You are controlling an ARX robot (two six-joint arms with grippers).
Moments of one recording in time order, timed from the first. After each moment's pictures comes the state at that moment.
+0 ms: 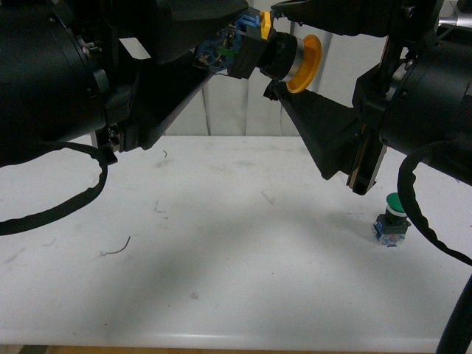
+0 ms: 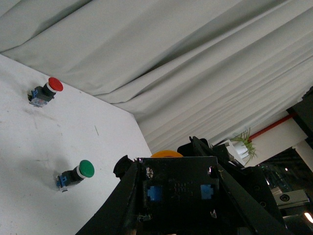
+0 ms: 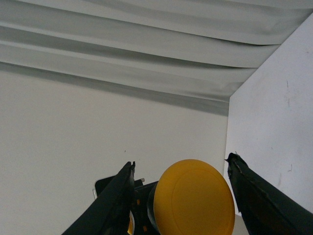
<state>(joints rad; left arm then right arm) -0.38 1.57 0.53 1.19 0.40 -0.99 0.40 1.76 0.64 1.29 -0.40 1.42</state>
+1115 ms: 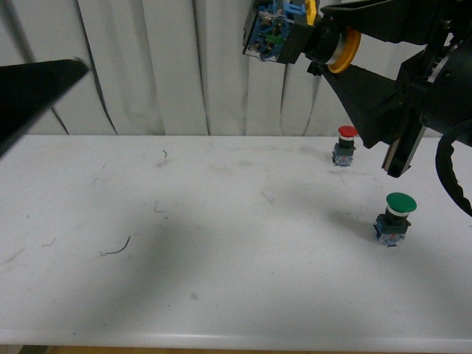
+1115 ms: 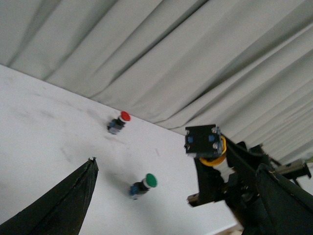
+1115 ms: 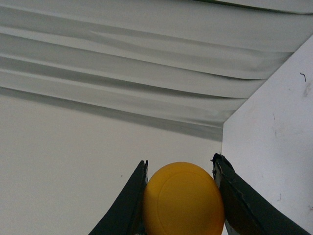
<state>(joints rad) -0.30 1.11 0.36 0.79 0.25 -0.74 0.30 1.77 0.66 1.28 -0.40 1.42</state>
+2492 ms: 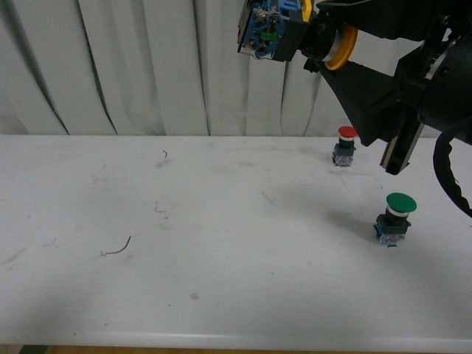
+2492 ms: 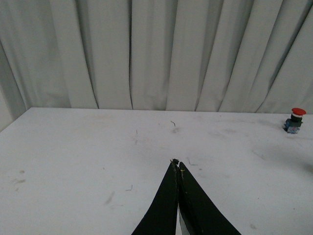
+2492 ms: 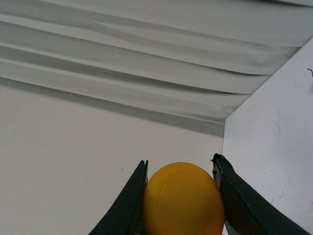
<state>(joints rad) 0.00 0.04 0.05 -0.01 0.00 -0.01 0.31 1.76 0.66 1.28 -0.40 1.40</state>
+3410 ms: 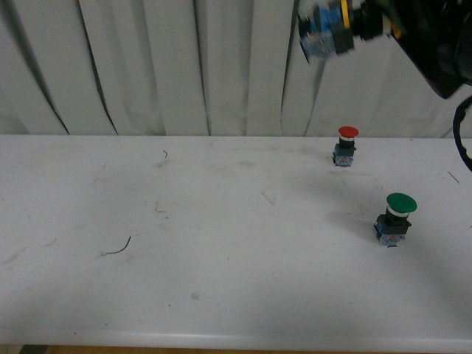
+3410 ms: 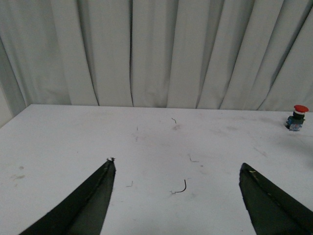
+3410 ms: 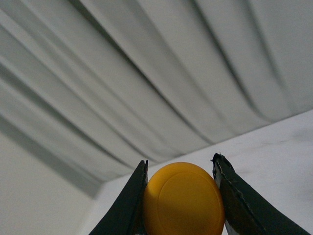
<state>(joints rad) 0.00 0.01 0.01 0.00 0.00 -0.01 0.31 1.63 0.70 1.02 -0.03 0.65</state>
